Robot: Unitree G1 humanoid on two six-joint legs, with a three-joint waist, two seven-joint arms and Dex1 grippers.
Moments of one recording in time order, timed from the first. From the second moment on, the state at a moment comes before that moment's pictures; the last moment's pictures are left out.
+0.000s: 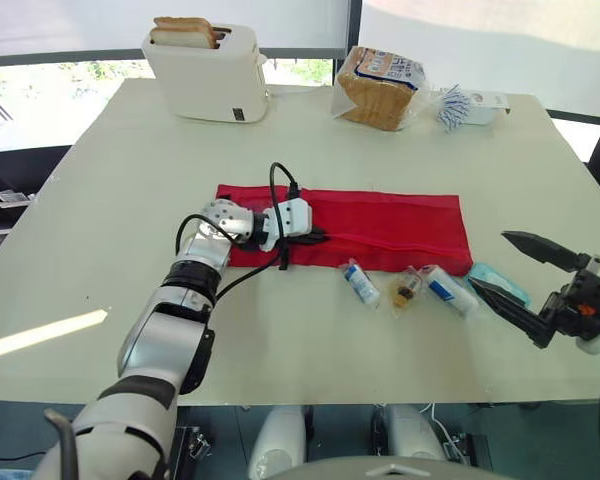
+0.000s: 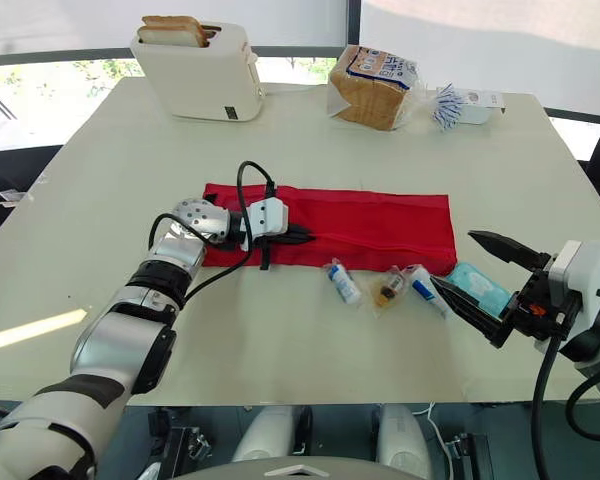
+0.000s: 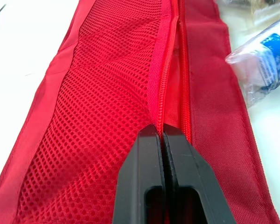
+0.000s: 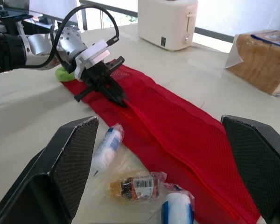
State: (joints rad) left arm -0.89 0.44 -0.20 0.91 0.08 -0.44 -1.24; right arm 0.30 -0.71 -0.52 -0.73 0.82 0.42 0.78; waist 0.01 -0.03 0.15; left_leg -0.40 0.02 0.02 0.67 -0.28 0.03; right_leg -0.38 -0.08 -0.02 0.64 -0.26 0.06
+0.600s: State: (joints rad) left arm -0.90 0.44 -0.20 0.87 0.06 -0.30 -1.16; right arm 0.62 -0.74 -0.96 -0.64 0.91 0.44 1.01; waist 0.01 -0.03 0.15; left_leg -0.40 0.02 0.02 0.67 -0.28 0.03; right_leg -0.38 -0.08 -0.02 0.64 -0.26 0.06
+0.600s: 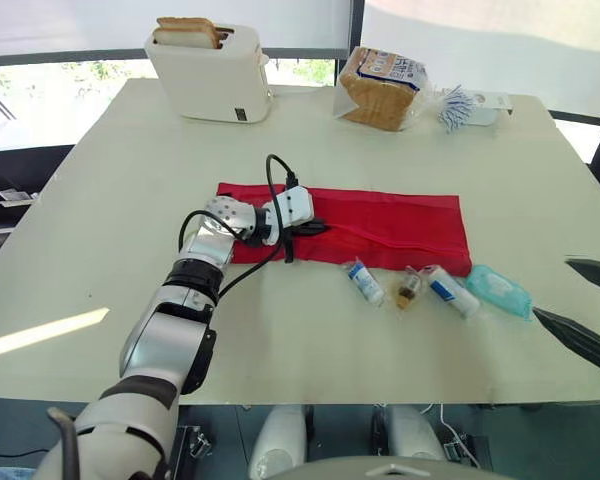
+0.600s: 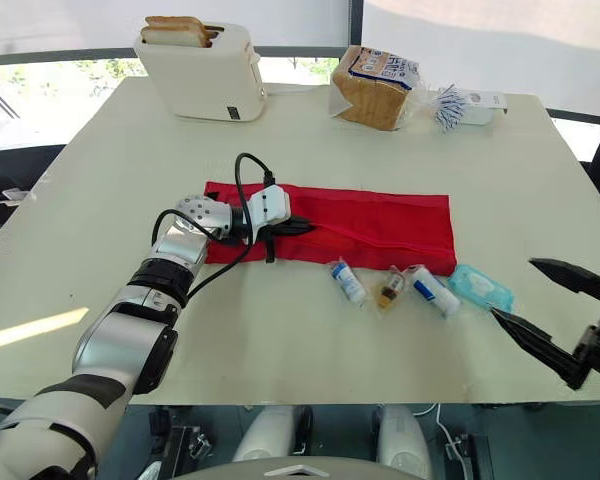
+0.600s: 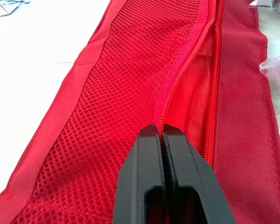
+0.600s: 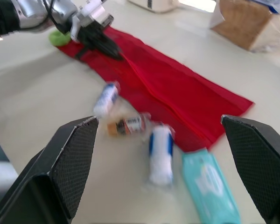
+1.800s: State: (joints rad) left arm -0.90 0.37 -0.20 0.85 0.06 -0.30 -1.14; right arm 0.44 -0.74 -0.39 -0.66 0.48 0.66 0.64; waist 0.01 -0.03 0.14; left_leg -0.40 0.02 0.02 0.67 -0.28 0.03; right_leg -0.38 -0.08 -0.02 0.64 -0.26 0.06
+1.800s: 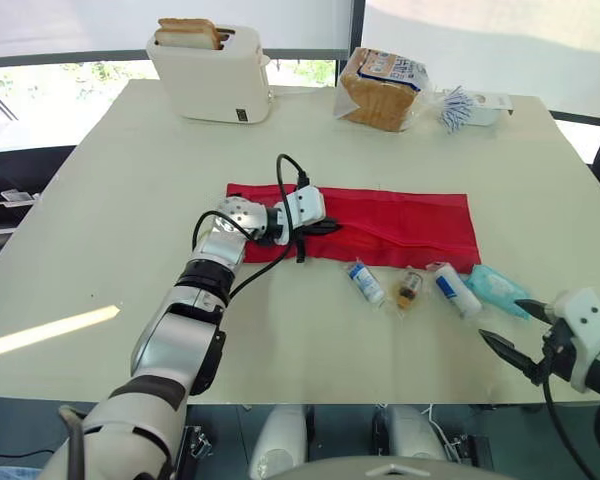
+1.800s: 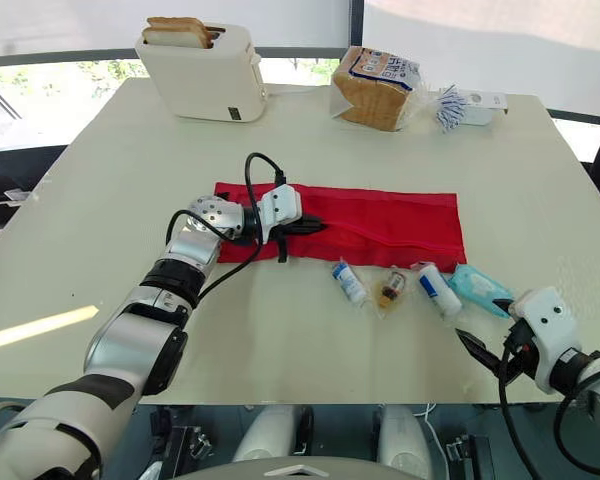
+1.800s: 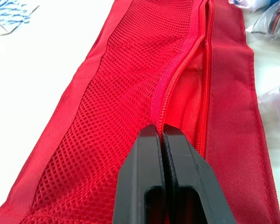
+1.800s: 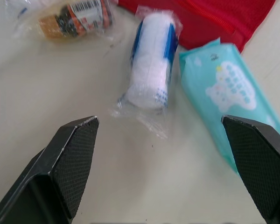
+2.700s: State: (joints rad) left arm -0.90 0.36 -0.20 0.85 0.06 -0.30 -1.13; right arm 0.24 -0.62 -0.21 -0.57 0.45 0.78 0.48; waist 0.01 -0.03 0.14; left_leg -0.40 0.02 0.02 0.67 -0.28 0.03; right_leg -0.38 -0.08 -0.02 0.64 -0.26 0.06
